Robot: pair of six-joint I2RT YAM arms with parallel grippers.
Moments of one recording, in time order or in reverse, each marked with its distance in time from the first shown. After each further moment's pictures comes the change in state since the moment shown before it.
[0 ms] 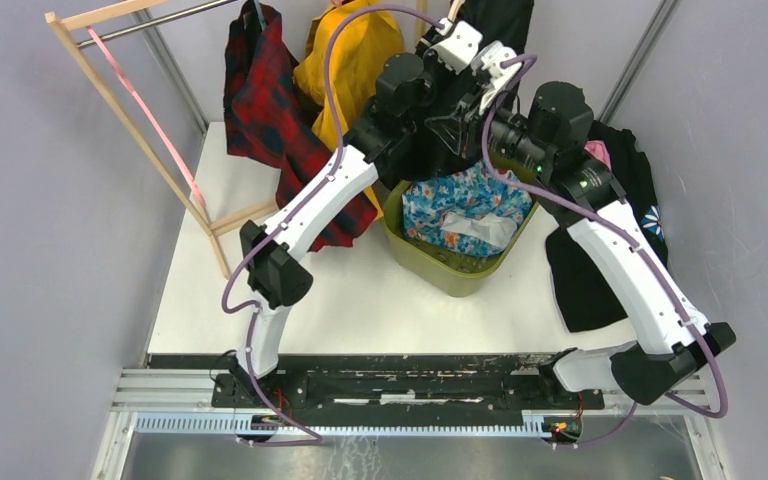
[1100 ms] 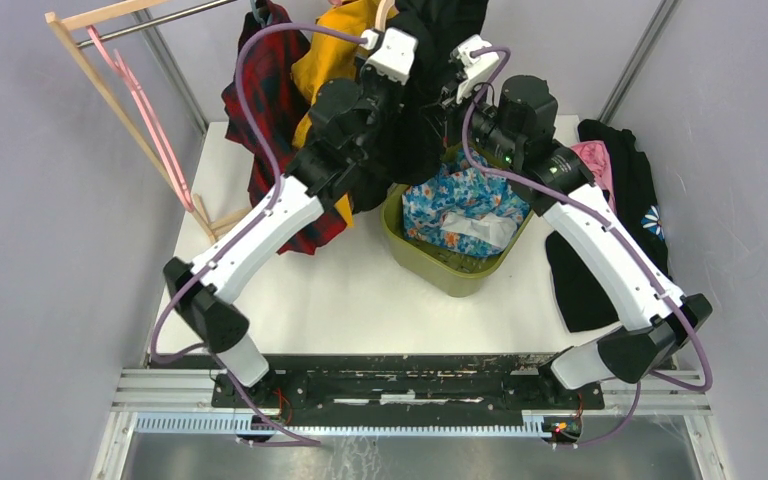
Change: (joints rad) left arm 0.003 -0.482 -0.556 0.172 -0.044 -0.120; right arm 0.051 0.112 0.055 -0.019 0.245 -0.043
